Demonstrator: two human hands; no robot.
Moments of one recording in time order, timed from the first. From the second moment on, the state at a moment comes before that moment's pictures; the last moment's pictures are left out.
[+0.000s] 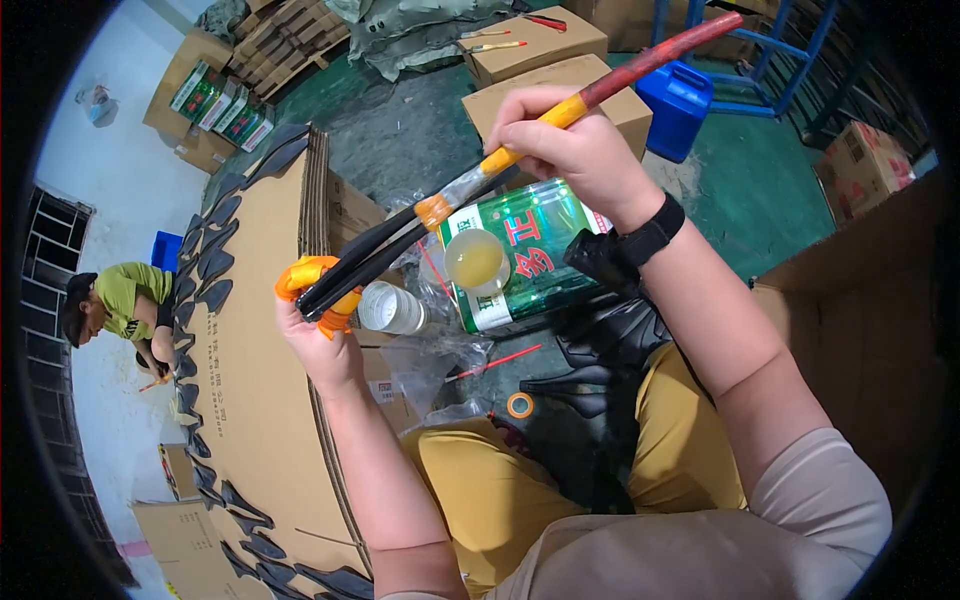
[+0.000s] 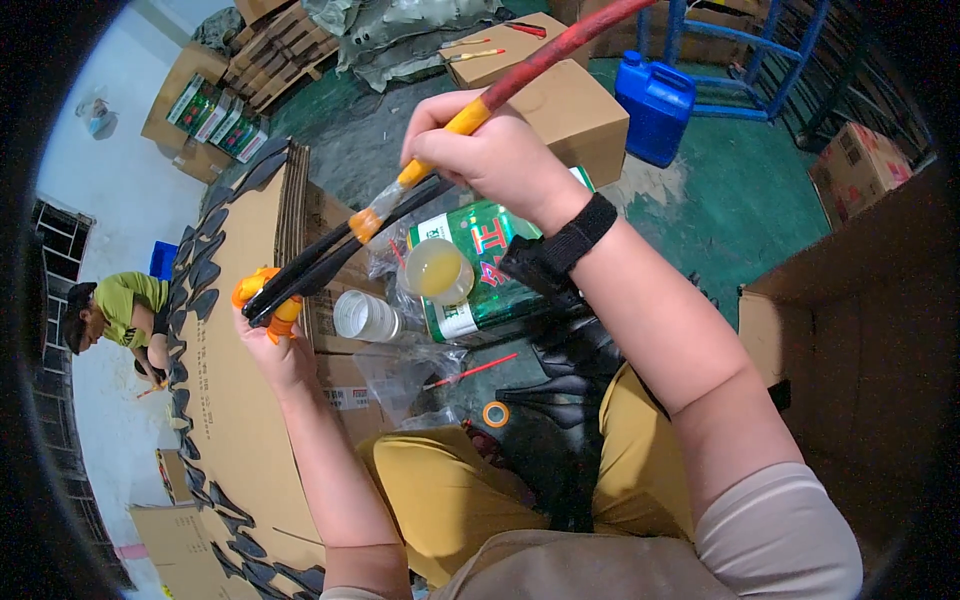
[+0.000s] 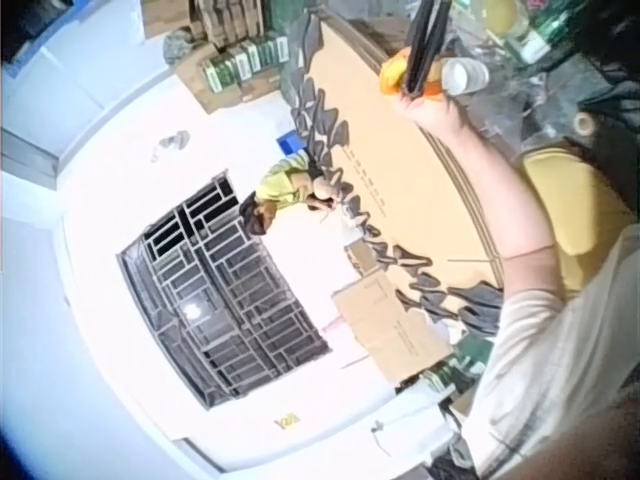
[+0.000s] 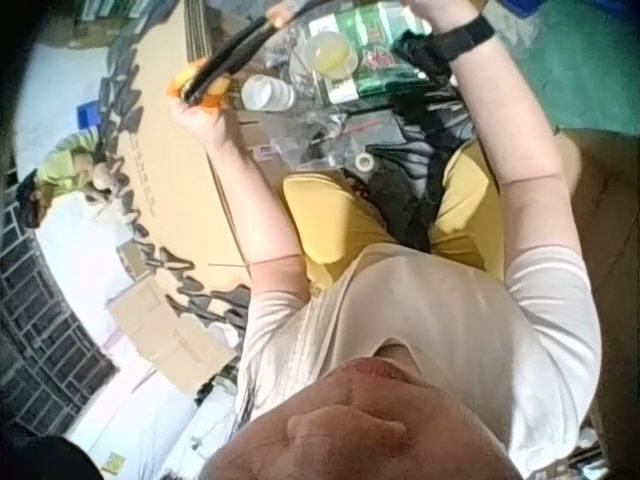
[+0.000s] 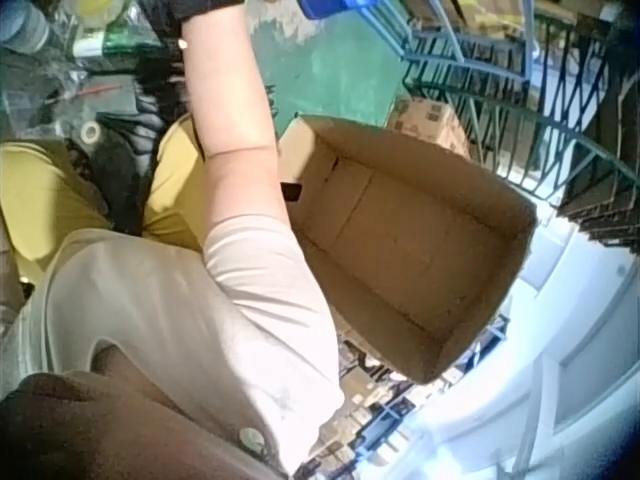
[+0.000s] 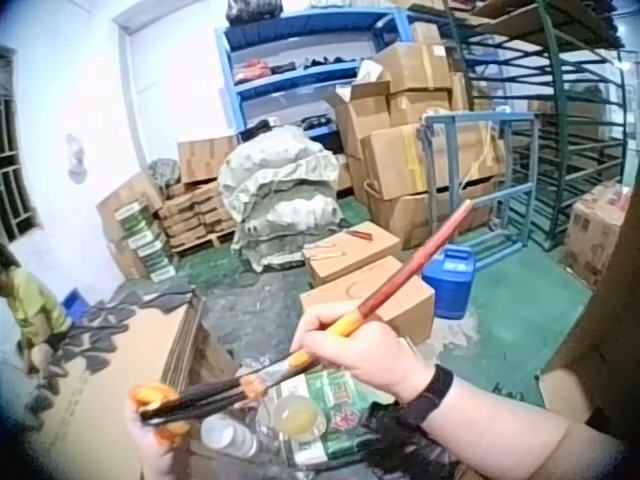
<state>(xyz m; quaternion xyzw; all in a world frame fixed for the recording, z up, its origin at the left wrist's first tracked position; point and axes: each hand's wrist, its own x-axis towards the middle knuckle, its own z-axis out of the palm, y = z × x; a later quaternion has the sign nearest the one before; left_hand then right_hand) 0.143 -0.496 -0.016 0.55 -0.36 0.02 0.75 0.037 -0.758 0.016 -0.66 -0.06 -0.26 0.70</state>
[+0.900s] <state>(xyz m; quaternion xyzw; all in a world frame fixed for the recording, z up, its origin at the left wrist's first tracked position) 0.175 -0.467 -0.031 0.65 -0.15 0.11 0.73 0.086 -0.726 -0.085 -0.87 0.01 -0.14 0.46</state>
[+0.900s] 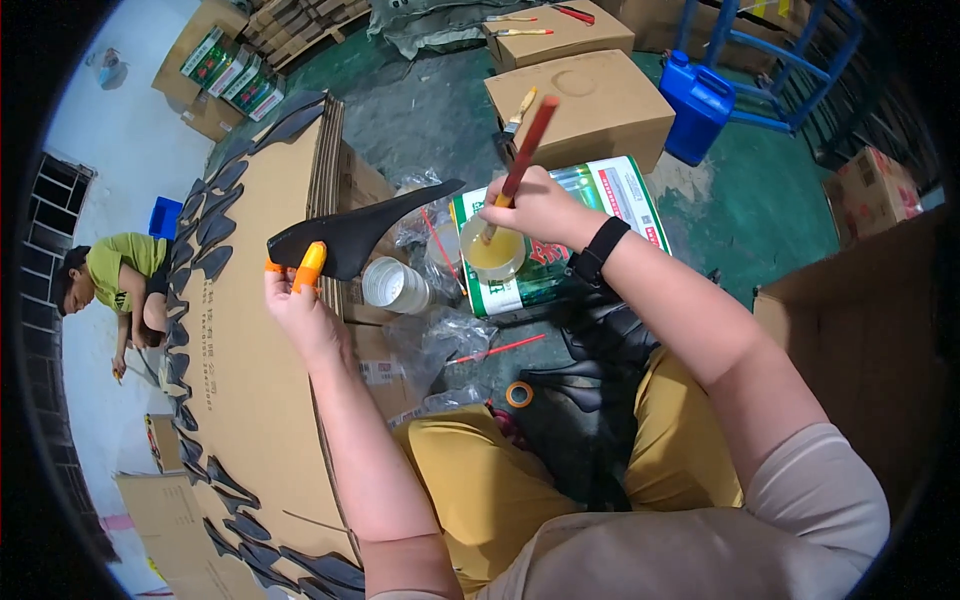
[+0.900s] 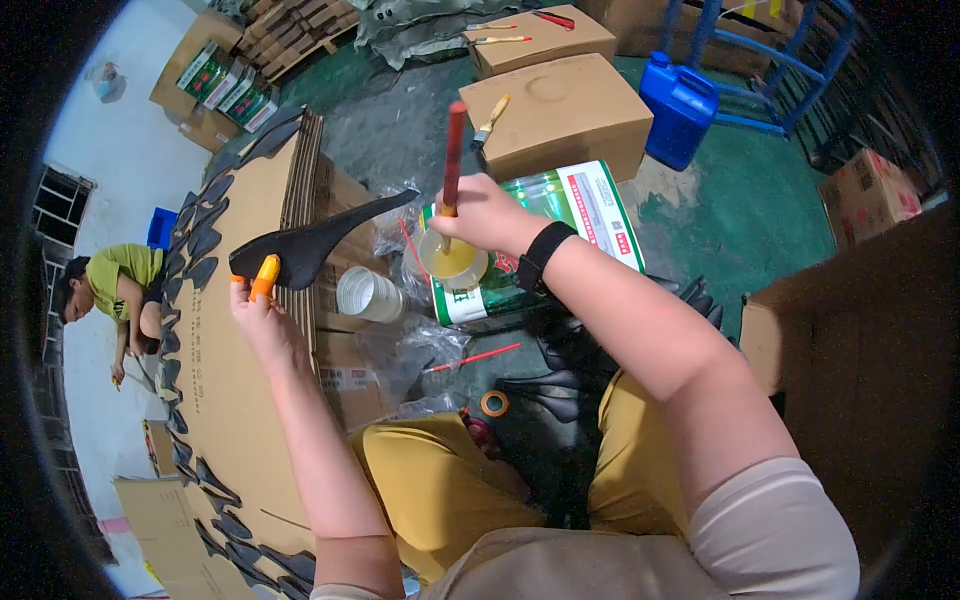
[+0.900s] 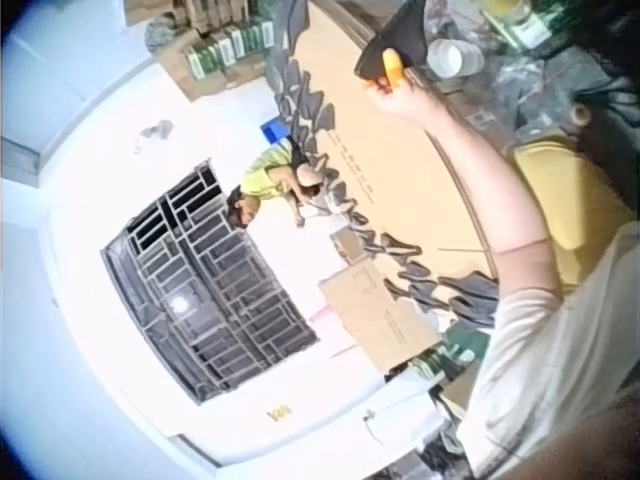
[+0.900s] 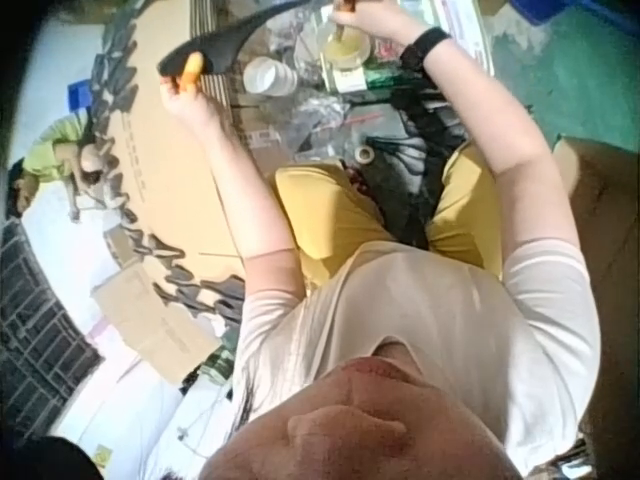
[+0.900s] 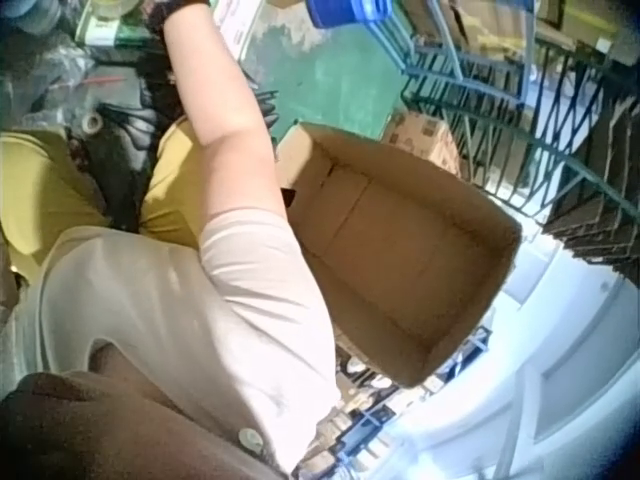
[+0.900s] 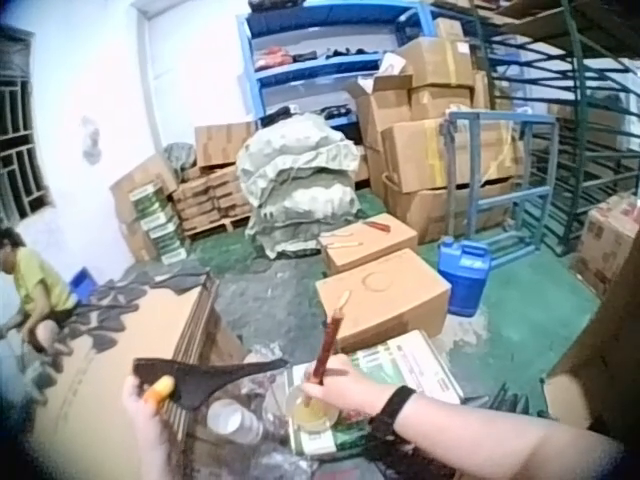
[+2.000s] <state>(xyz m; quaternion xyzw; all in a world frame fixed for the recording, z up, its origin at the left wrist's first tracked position) 0.161 -0.506 -0.026 0.59 -0.03 -0.05 0.80 0.048 -0.723 -0.009 -0.75 -0.04 -0.35 0.56</state>
